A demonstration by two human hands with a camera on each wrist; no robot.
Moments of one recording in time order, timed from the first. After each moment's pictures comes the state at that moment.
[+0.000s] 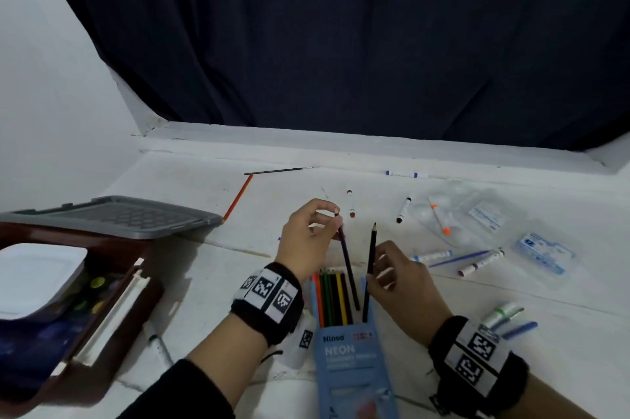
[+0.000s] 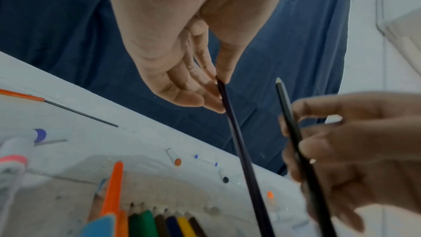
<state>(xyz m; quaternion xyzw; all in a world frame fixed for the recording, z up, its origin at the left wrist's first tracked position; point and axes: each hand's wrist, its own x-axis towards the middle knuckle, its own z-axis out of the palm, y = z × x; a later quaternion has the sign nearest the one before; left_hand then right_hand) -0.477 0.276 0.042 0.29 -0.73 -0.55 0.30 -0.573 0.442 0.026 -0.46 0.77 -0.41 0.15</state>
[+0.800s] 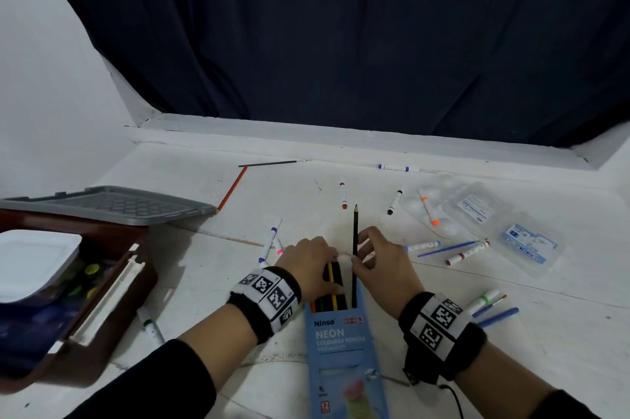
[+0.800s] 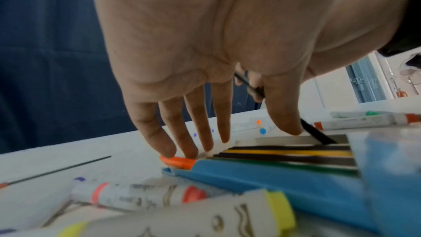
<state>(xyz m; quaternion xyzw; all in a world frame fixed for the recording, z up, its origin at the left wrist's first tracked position) -0.468 0.289 0.009 0.22 -0.96 -0.15 -0.09 -0.575 0.428 0.017 -0.44 0.79 -0.40 0.13</state>
